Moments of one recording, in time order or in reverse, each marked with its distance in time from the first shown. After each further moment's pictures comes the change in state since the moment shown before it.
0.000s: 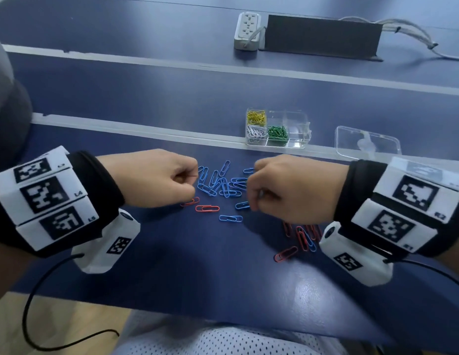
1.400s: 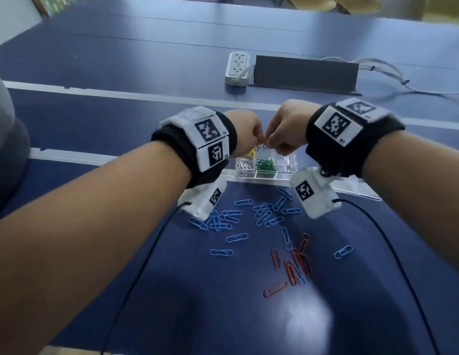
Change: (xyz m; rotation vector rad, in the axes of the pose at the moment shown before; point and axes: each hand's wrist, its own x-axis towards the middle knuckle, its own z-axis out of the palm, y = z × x) left_hand 0.111 0.086 -0.055 0.000 0.314 0.141; right_hand 0.070 0.085 -0.071 0.396 0.254 0.604
